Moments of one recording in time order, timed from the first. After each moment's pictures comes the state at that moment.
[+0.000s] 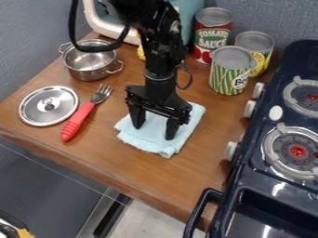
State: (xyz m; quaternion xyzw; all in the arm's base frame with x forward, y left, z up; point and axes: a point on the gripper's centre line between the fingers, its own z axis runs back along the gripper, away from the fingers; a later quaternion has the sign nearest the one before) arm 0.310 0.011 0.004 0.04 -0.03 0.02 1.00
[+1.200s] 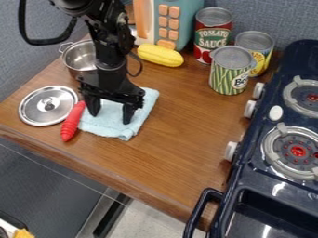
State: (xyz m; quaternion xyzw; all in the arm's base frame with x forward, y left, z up) arm 0.301 0.091 0.014 0.07 -0.05 0.12 0.99
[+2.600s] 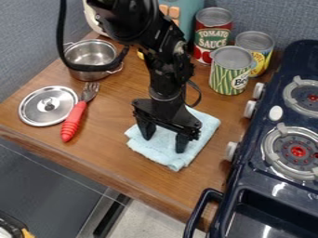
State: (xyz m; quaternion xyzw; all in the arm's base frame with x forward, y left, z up) arm 0.280 -0.018 0.002 0.02 -0.05 0.00 1.00
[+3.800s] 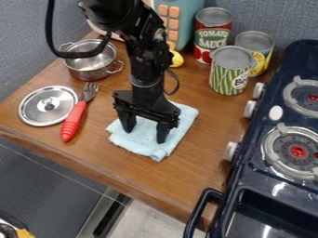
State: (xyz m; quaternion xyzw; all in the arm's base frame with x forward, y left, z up) arm 0.286 0.034 0.007 0.05 -0.03 0.06 1.00
